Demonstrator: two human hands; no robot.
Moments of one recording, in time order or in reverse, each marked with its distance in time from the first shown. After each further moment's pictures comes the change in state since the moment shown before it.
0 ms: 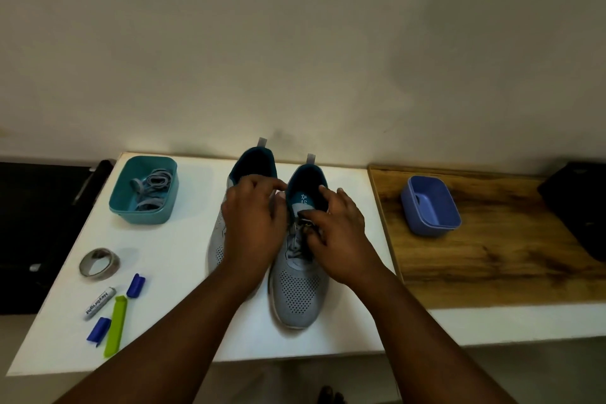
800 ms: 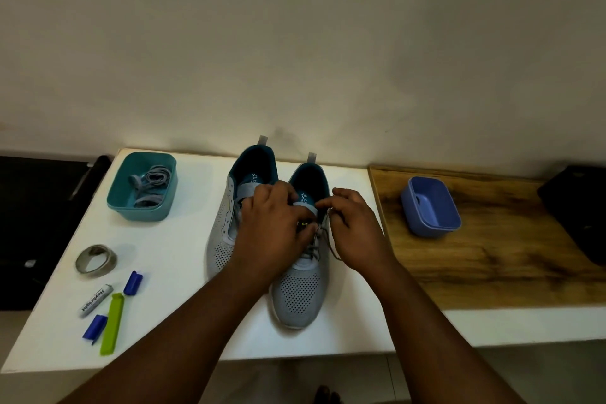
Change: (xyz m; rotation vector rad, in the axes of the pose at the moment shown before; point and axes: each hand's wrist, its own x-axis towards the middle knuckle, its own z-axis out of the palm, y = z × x) left_hand -0.006 0.003 0.012 0.359 -0.250 0.271; right_hand 0.007 0.016 -0.013 0.278 0.092 0.100
